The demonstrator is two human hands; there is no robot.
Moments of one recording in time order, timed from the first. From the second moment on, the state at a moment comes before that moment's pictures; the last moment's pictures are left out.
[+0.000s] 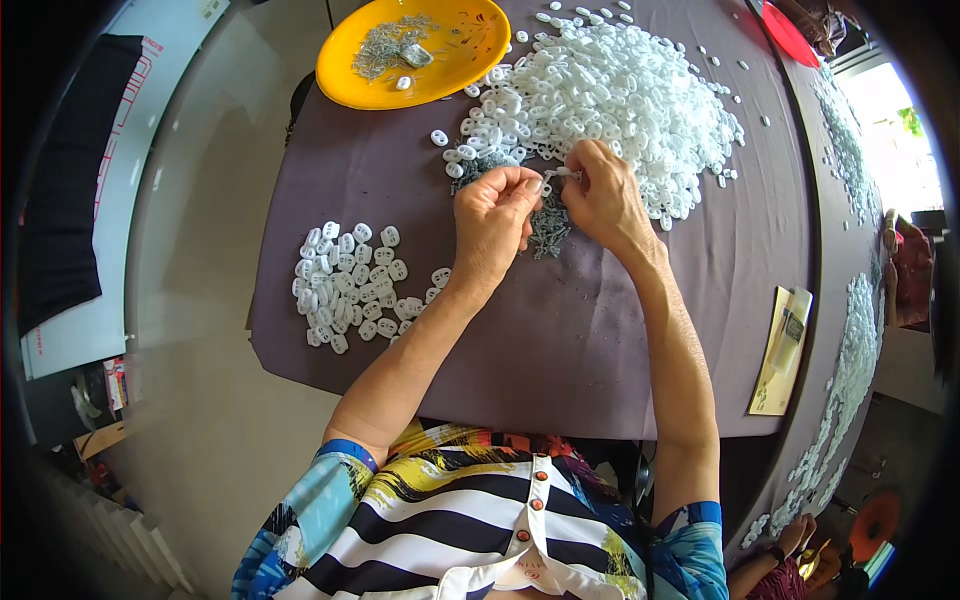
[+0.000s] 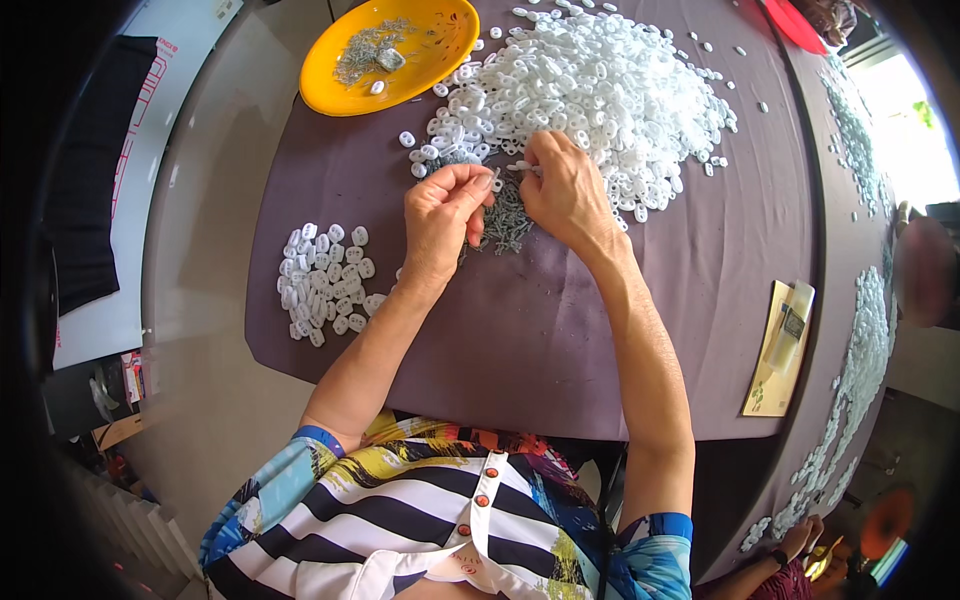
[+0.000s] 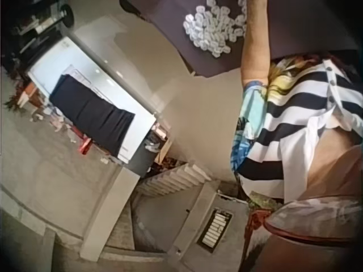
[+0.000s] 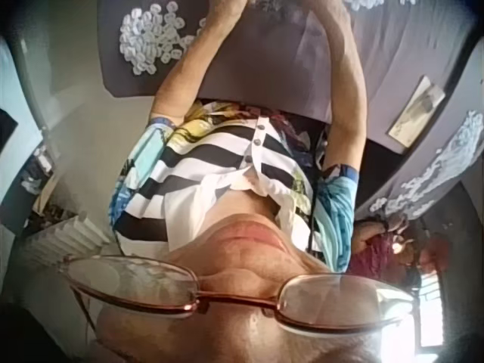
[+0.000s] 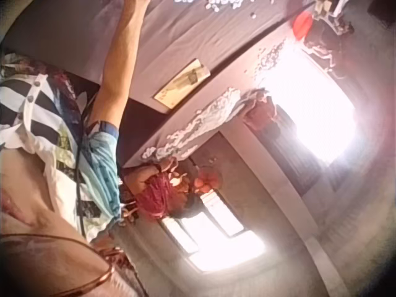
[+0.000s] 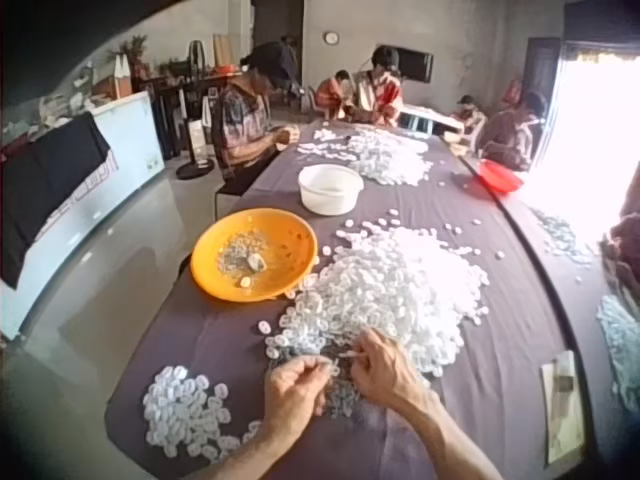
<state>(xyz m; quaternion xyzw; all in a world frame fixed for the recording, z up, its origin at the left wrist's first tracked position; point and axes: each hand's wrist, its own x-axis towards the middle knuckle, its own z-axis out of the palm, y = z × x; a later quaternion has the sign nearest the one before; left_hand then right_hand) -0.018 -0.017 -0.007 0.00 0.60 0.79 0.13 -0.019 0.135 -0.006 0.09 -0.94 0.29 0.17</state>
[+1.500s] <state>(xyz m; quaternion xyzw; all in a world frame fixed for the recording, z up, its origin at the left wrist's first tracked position) 0.005 -0.008 -0.005 0.10 0.59 0.75 0.27 0.064 0.143 -0.006 -0.10 -0.59 0.80 0.07</state>
